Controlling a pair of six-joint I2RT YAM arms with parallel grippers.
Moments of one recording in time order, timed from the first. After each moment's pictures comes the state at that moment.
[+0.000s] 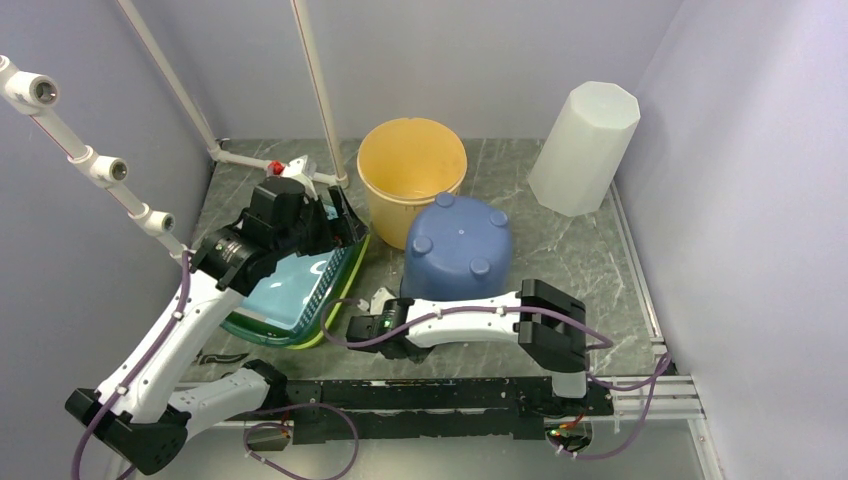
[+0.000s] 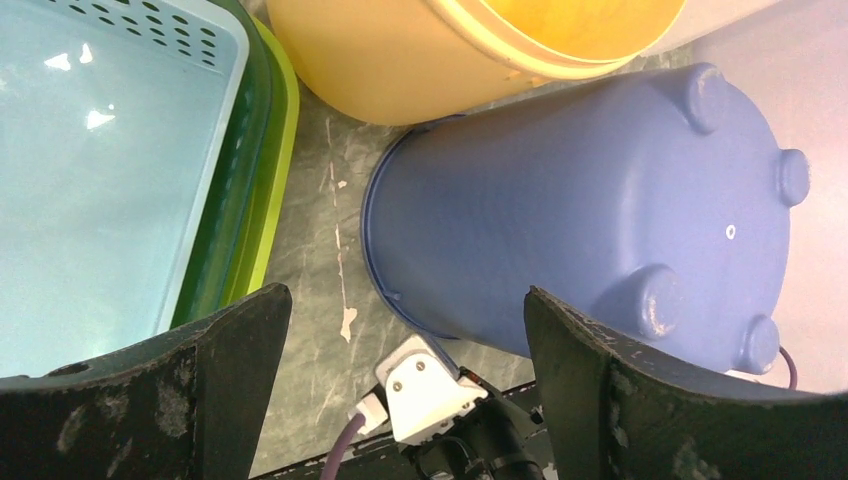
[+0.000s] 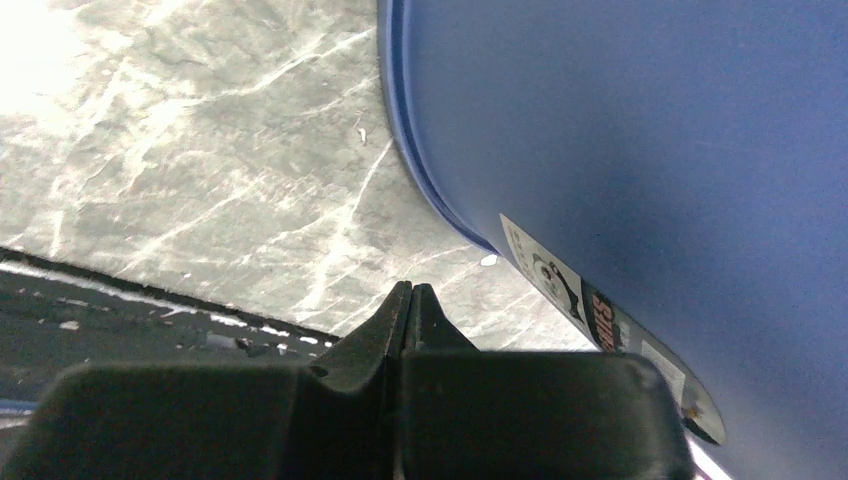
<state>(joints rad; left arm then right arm) -0.53 1.03 1.23 -0.80 -0.02 -0.68 1.39 1.90 1.37 -1.11 0.47 0.61</state>
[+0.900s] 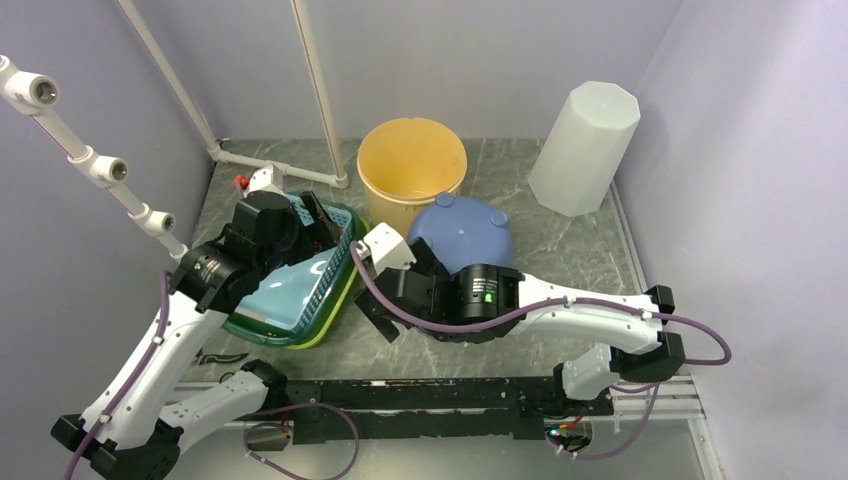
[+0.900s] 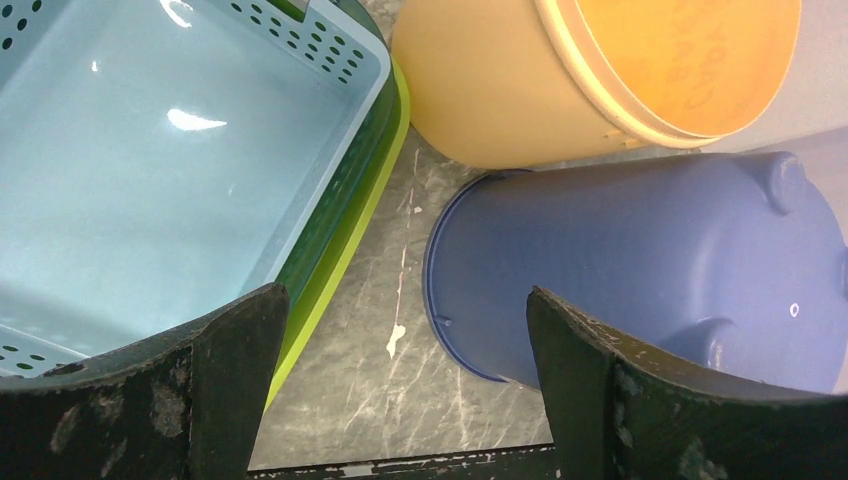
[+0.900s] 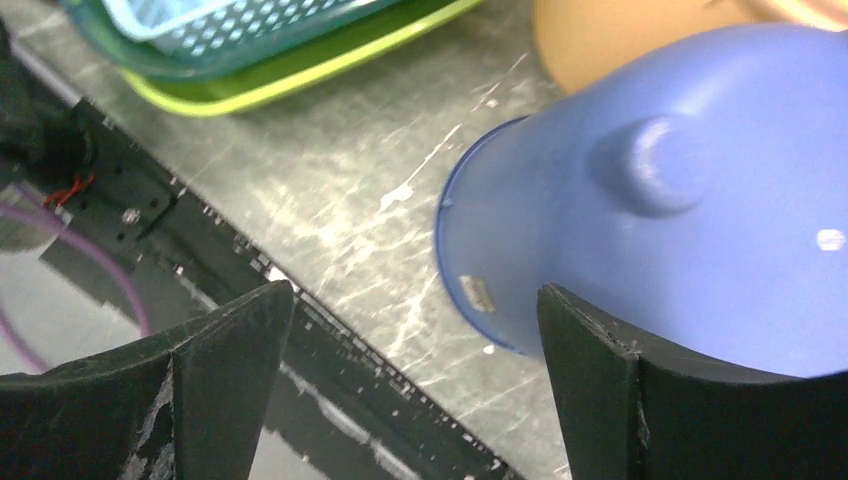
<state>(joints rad) -0.53 0.93 1.22 -0.91 -0.25 -0.77 1.46 1.50 1.68 -1.06 0.56 0.45</state>
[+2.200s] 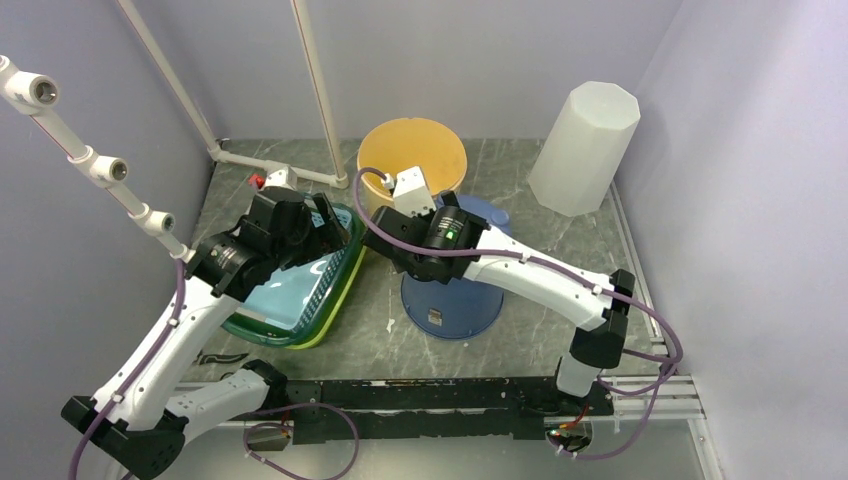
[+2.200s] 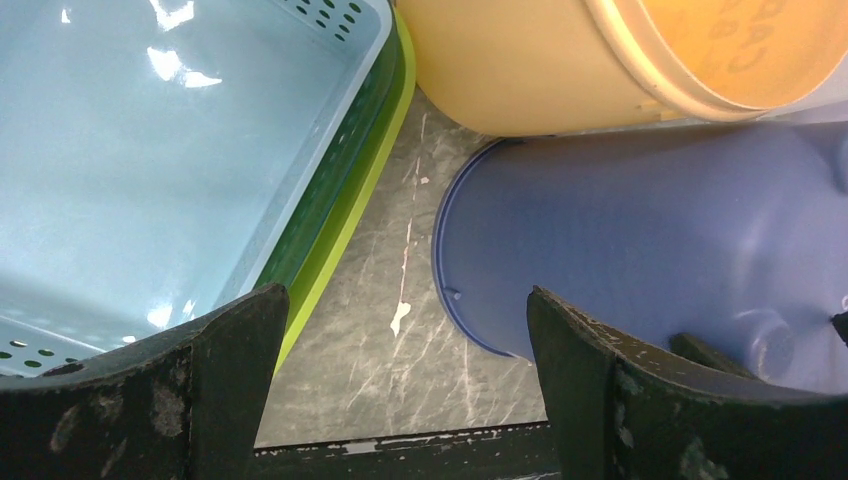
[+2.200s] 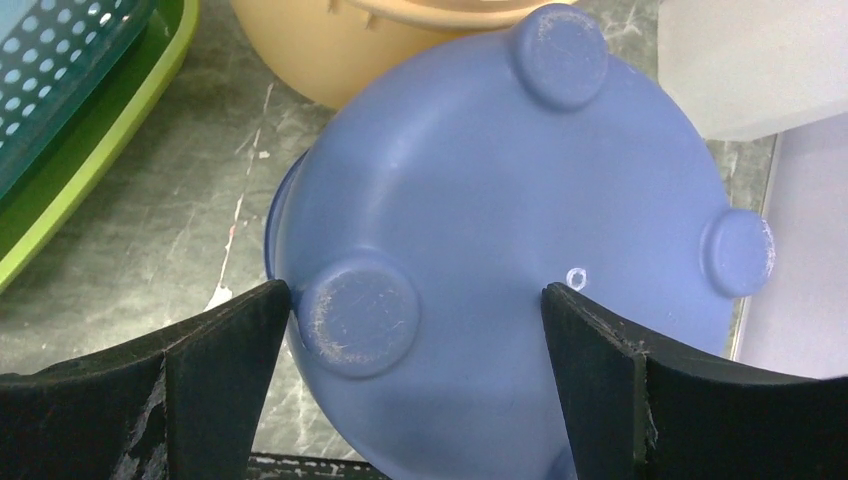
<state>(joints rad) -0.53 1.00 1.22 -0.92 -0.20 -0.78 1.18 1.71 1.88 -1.30 0.80 0.62</state>
